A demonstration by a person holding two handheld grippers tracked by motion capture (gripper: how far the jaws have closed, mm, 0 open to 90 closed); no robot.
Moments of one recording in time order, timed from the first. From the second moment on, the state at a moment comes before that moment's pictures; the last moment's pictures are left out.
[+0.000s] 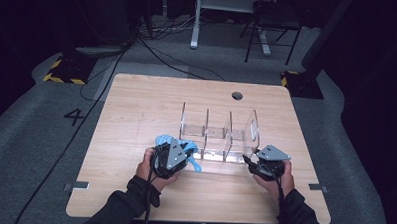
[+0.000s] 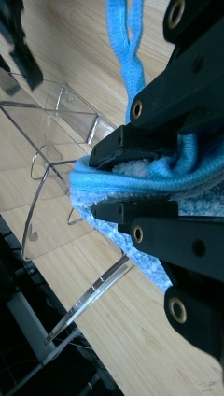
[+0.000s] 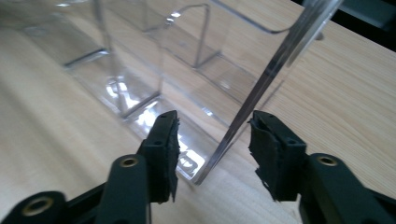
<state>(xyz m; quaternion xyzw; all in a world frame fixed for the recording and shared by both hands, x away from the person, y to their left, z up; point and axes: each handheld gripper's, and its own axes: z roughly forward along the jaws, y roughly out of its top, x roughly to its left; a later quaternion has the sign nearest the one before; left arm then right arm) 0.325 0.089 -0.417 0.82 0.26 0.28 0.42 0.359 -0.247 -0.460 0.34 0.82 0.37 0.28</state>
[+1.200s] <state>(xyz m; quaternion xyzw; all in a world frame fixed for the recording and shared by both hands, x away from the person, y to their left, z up) 0.336 0.091 -0.420 0.82 0.26 0.30 0.41 0.383 -0.286 -0.398 0.31 0.78 0.50 0.22</state>
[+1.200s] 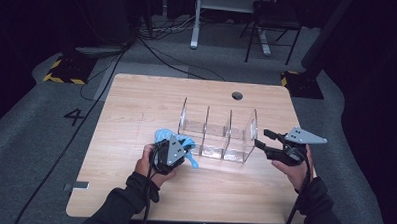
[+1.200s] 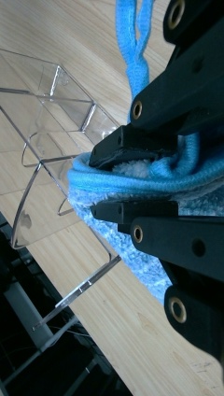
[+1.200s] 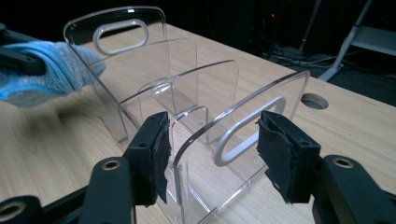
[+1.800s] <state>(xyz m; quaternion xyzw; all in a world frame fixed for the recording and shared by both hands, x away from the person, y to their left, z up) 0.339 0.082 -0.413 0.82 0.25 0.29 0.43 0.408 -0.272 -0.410 0.35 0.79 0.48 0.17</state>
